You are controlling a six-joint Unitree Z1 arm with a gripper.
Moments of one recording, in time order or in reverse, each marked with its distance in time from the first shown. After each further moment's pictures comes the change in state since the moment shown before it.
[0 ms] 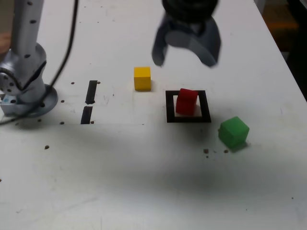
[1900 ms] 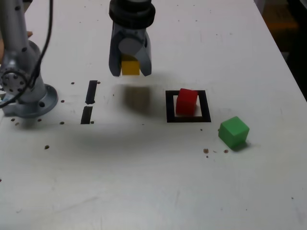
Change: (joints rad) arm 0.256 -0.241 0.578 -0.372 -0.154 0.066
